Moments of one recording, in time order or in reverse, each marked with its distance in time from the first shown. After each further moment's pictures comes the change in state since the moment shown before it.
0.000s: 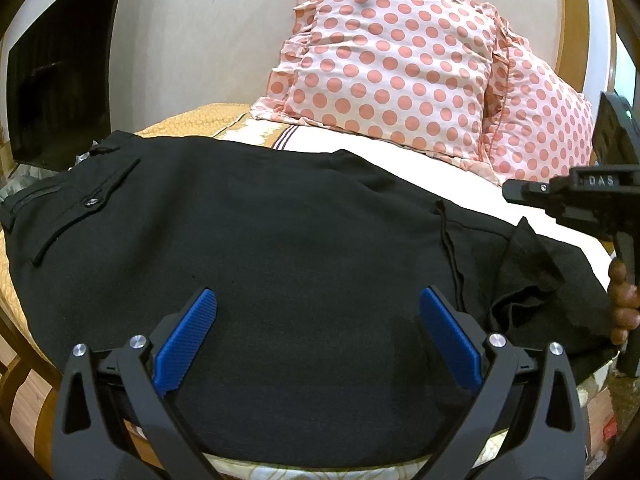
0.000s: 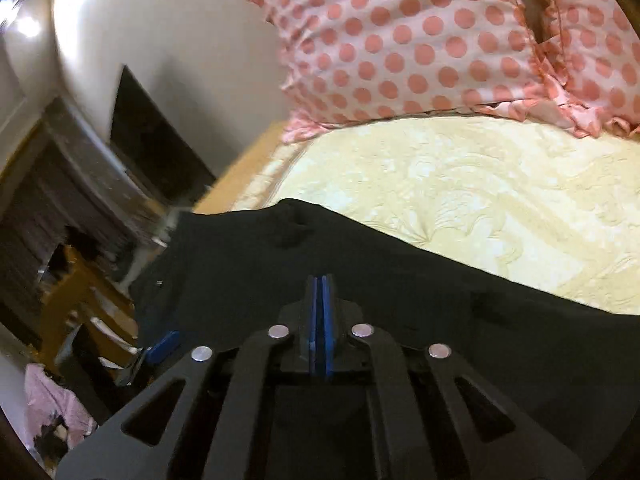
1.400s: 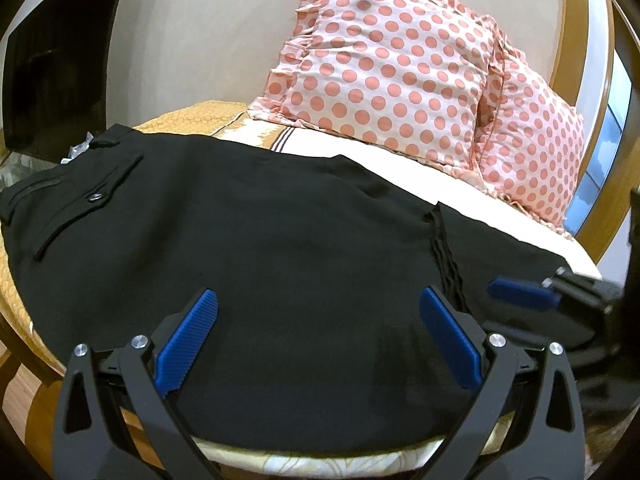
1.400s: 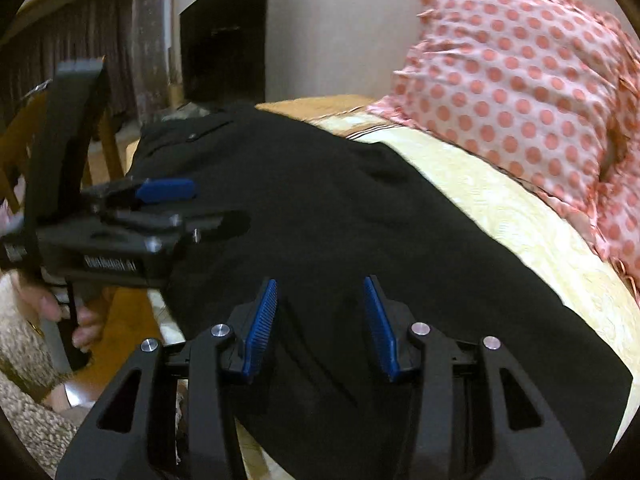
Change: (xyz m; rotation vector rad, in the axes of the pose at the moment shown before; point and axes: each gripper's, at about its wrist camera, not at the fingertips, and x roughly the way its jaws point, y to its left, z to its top) left arm -0.009 0.017 0.005 -0.033 -0.003 -0.062; right arm 0.011 0.085 -0.107 -0.622 -0.004 -0.106
